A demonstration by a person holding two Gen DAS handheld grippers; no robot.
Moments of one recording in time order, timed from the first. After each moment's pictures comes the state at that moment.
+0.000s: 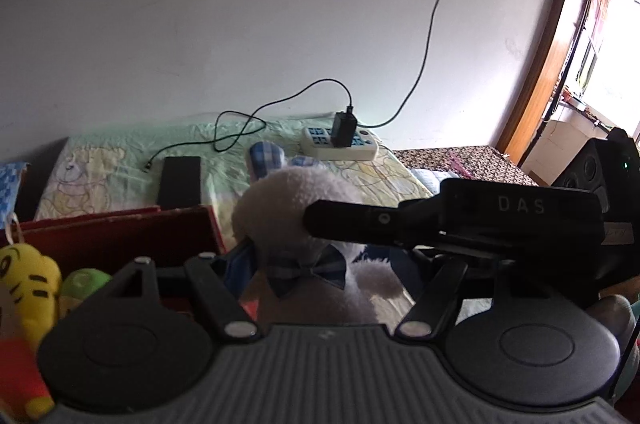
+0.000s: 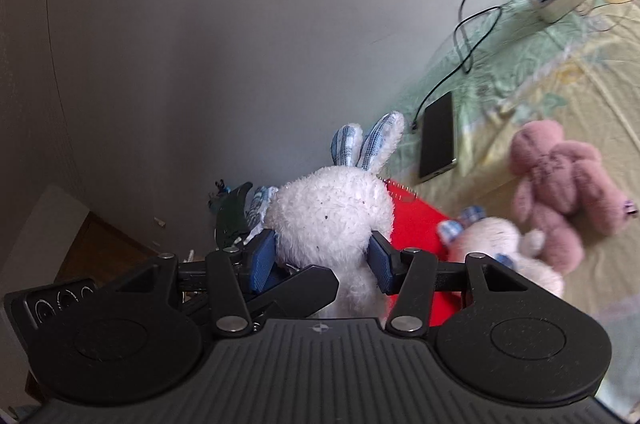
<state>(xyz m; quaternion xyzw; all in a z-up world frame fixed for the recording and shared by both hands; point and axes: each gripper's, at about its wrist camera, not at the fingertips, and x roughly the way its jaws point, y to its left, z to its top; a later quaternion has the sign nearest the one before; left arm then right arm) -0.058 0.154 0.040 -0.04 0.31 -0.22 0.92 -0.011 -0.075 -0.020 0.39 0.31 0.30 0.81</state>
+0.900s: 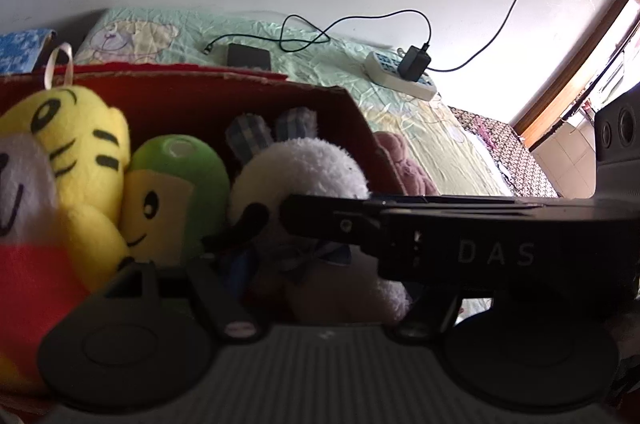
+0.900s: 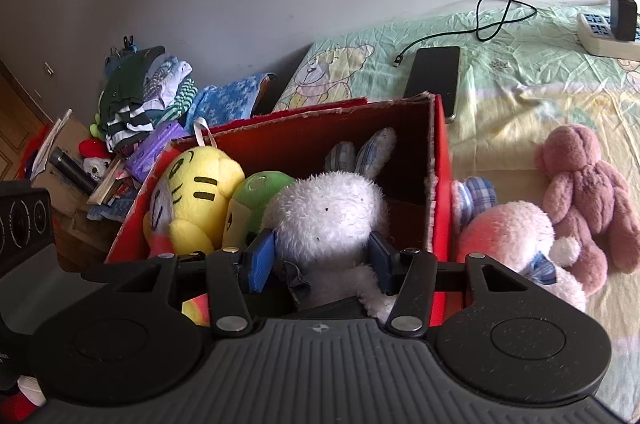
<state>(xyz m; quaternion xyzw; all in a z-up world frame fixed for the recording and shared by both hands) -0.027 0.256 -0.040 -0.13 0.42 -0.21 0.87 0.017 0.065 -0.035 0.13 0.42 0.23 0.87</state>
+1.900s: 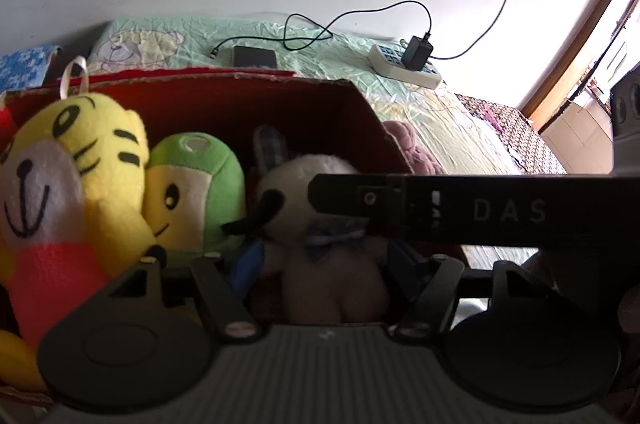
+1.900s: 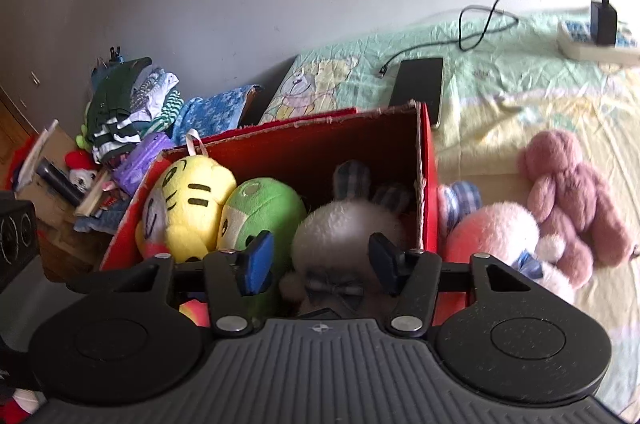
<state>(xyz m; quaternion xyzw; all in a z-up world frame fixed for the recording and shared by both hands) -0.038 0.257 -0.035 -0.09 0.42 -0.21 0.88 0.008 0.063 -0.030 0.14 0.41 0.20 0.88</state>
